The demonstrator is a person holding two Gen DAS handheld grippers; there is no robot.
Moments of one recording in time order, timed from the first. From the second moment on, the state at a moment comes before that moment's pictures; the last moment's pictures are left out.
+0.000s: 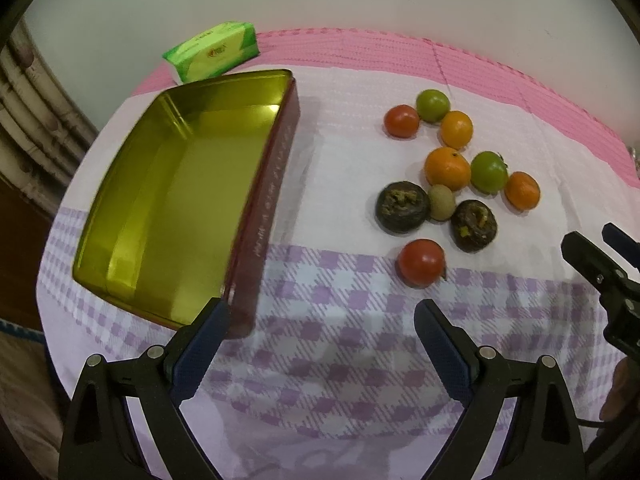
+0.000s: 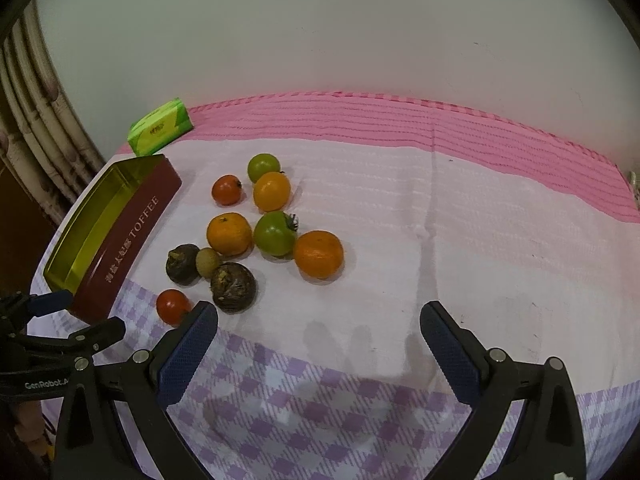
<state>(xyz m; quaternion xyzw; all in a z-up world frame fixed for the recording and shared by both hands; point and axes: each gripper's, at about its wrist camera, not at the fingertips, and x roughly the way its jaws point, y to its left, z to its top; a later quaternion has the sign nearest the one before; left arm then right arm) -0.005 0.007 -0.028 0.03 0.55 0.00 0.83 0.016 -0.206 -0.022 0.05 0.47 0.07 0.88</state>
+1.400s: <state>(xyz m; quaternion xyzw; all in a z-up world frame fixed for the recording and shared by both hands) 0.043 -0.026 -0.037 0.01 0.56 -0.09 0.82 0.012 -0.215 -0.049 0.07 0.49 0.07 0.86</state>
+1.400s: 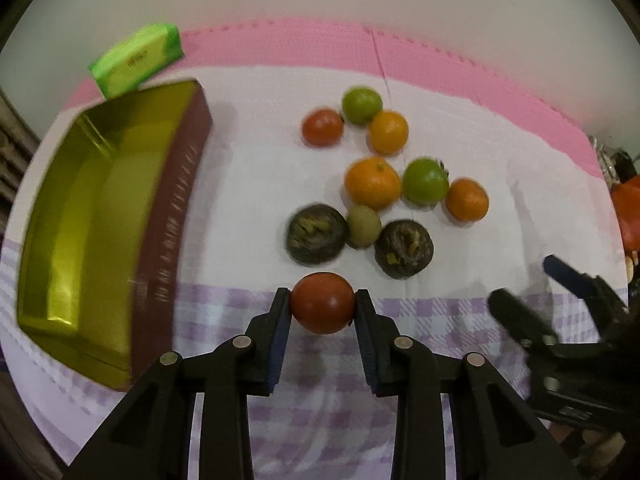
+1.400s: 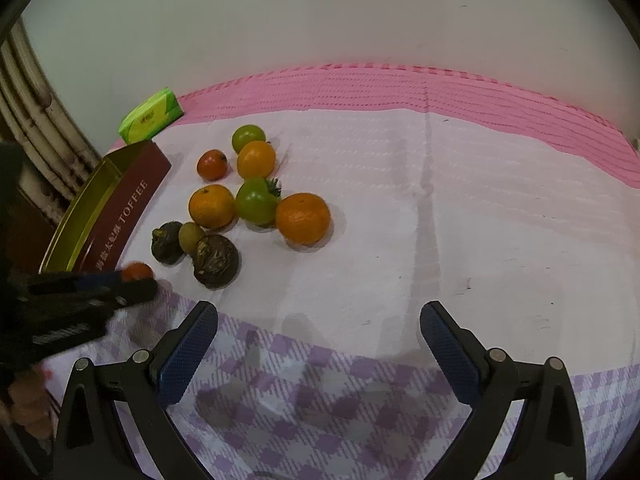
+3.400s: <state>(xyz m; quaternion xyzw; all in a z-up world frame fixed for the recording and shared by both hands) 0.060 0.206 -0.010 -0.04 0.49 0.09 0.87 0.106 0.029 -0.002 -0.05 0.46 0.24 0.85</state>
